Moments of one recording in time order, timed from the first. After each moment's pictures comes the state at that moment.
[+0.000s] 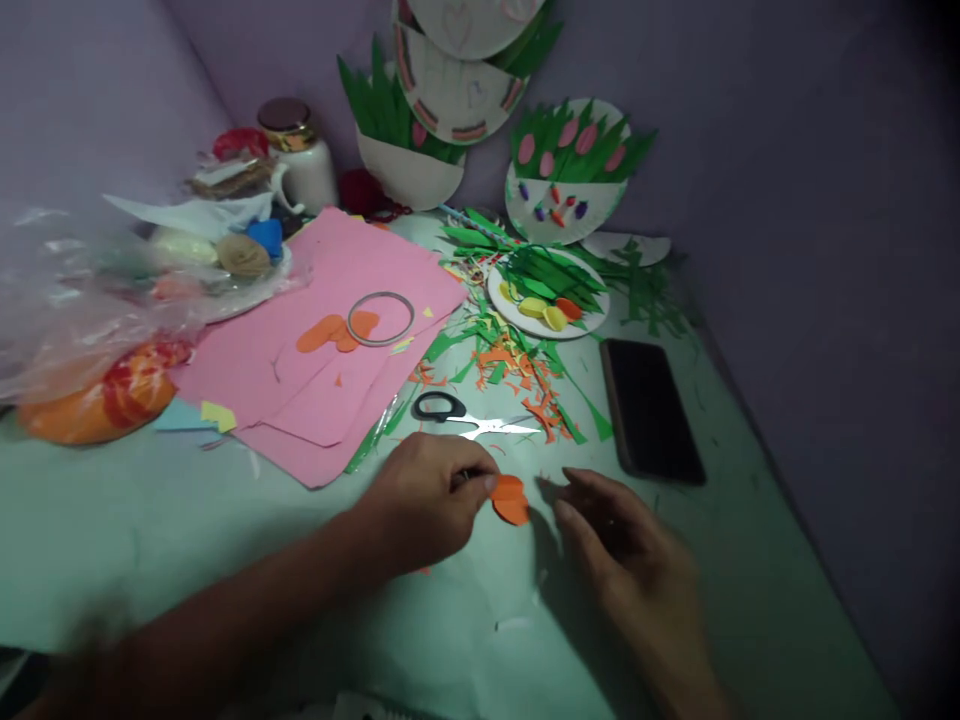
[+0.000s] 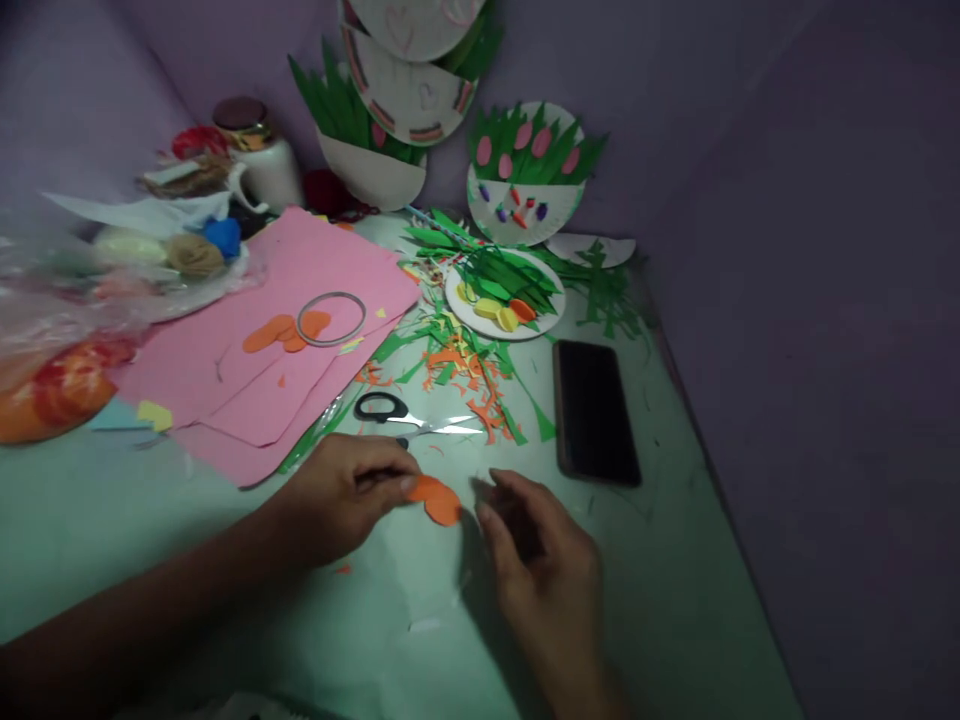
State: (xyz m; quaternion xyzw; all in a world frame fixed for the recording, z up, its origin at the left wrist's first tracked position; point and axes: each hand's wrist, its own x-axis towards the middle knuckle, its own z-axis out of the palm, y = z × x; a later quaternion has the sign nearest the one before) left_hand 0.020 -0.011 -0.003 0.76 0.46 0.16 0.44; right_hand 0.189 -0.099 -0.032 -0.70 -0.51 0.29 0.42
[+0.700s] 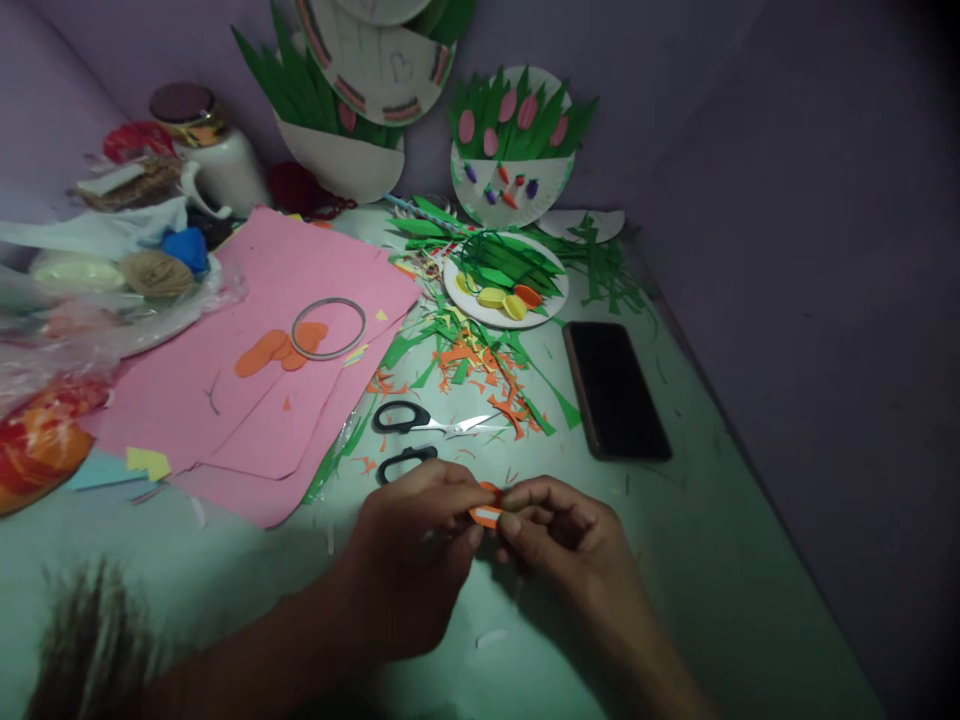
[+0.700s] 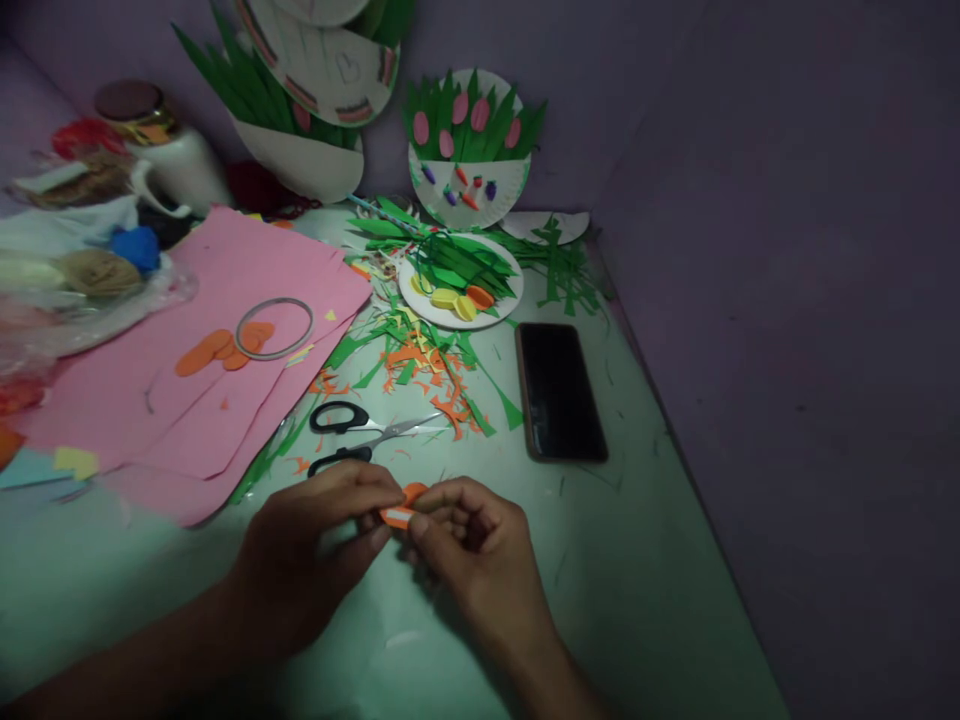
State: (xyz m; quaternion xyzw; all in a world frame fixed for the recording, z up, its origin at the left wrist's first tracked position) left_hand 0.024 -0.028 -0.008 0.76 0.38 0.24 0.46; right_hand 0.173 -0.085 -0.024 -0.56 -0.25 0.61 0.50
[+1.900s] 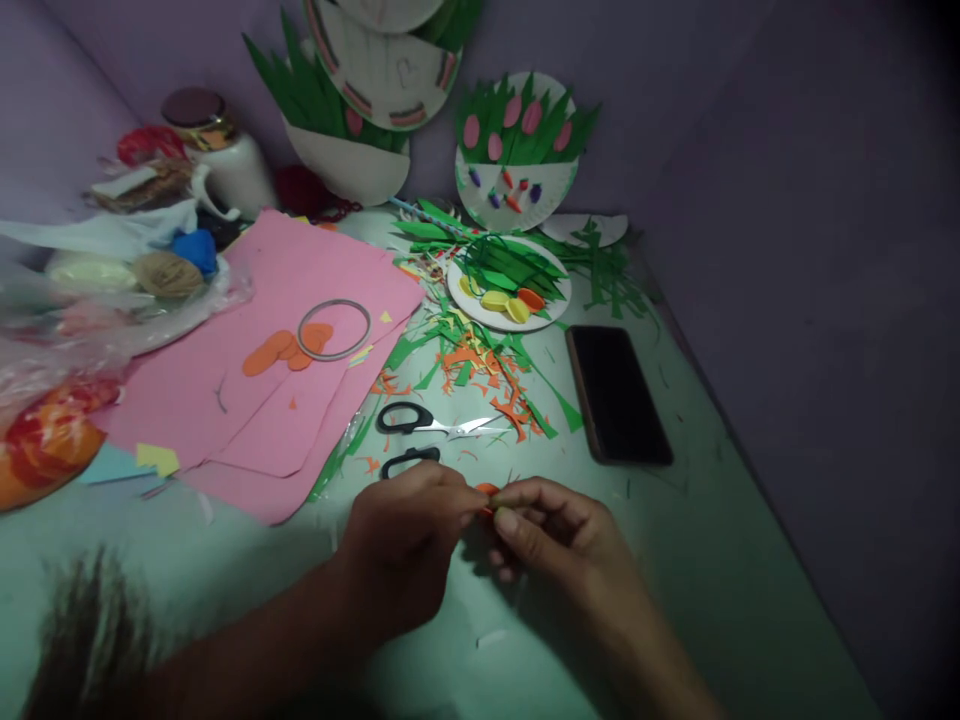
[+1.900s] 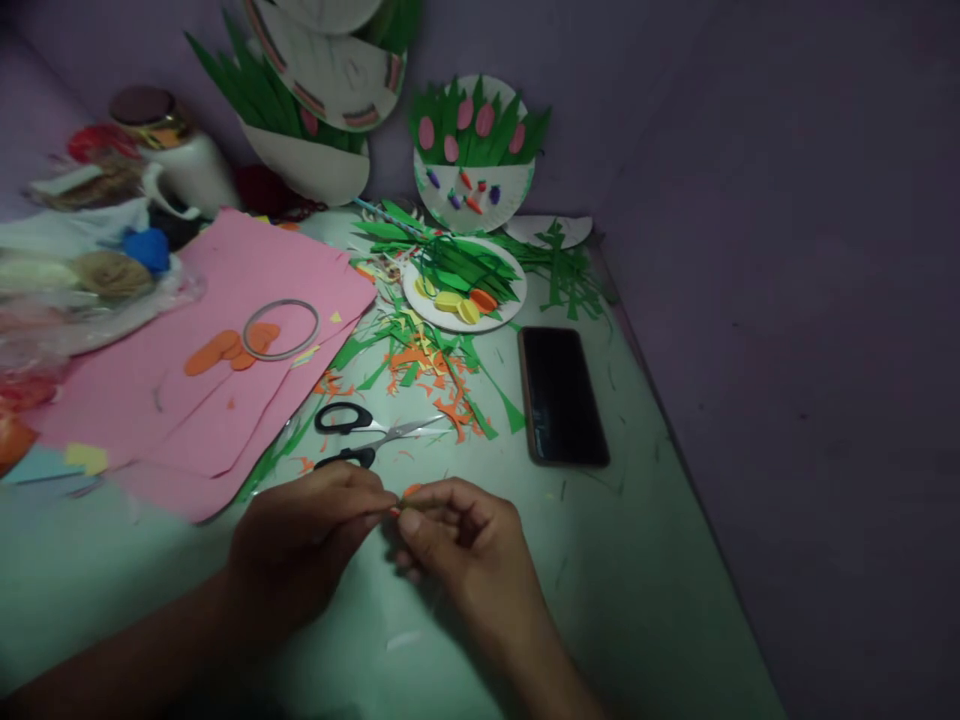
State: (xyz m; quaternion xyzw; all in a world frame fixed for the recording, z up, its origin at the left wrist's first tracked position) left_hand 0.020 -0.024 -0.010 0.80 0.32 0.30 0.41; right_hand 0.174 -0.080 -0.015 -0.54 -0.25 0.64 0.49
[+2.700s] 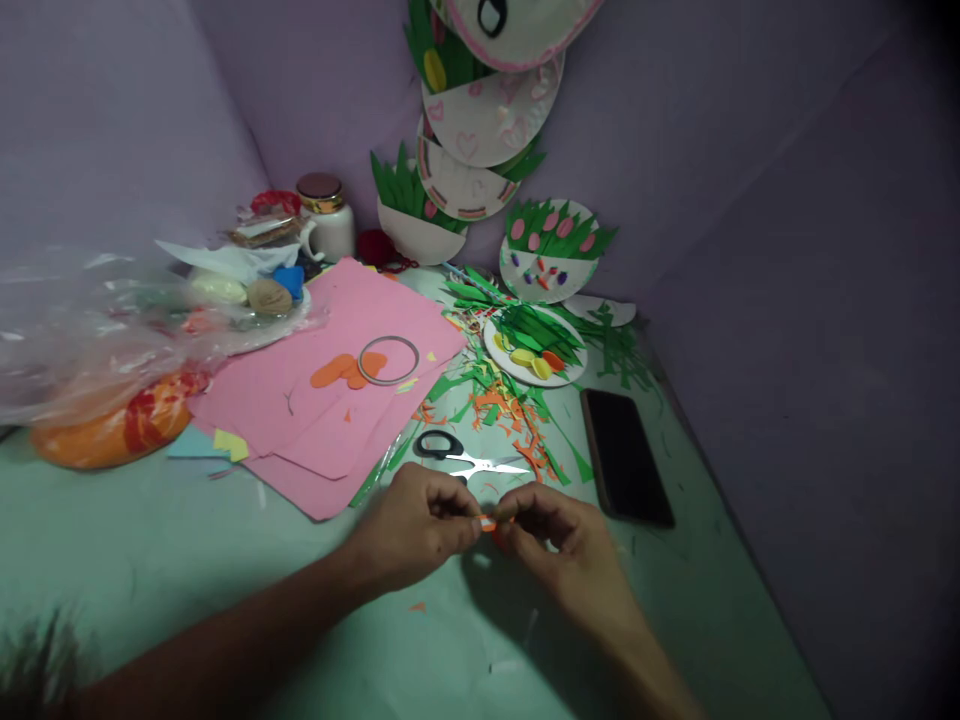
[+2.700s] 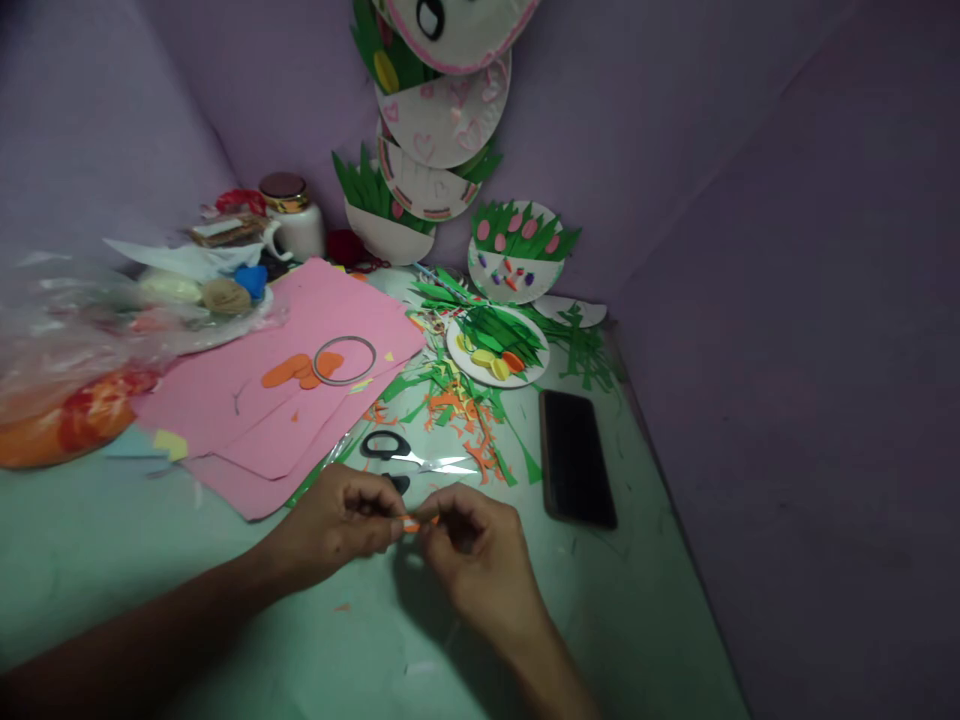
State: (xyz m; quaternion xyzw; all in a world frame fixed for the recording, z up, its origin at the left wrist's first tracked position) left_hand 0.005 -0.008 0.000 0.57 0.46 0.20 0.65; right_hand 0.164 -0.052 -0.003 -0.59 -0.52 0.46 0.41
